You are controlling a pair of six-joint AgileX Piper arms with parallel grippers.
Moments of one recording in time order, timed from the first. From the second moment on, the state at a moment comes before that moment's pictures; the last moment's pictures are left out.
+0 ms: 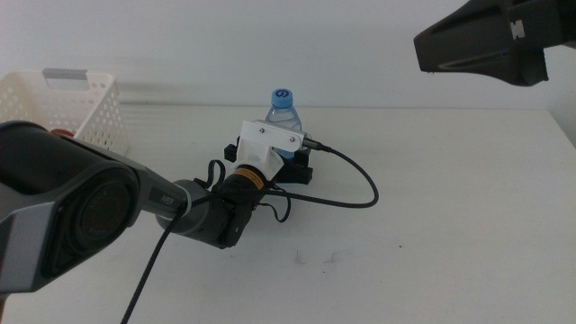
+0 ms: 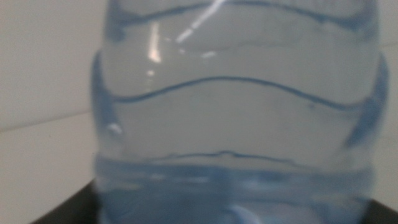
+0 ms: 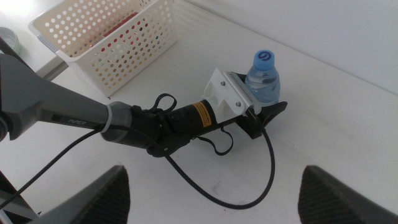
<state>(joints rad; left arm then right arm) -0.50 2.30 -1.18 -0.08 -0.84 -0.01 0.61 1.16 -1.50 0.15 1.05 -0.02</state>
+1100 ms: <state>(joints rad) 0.04 1.67 -1.62 0.07 1.20 0.16 0.61 1.16 -1.50 0.15 1.05 -0.02</state>
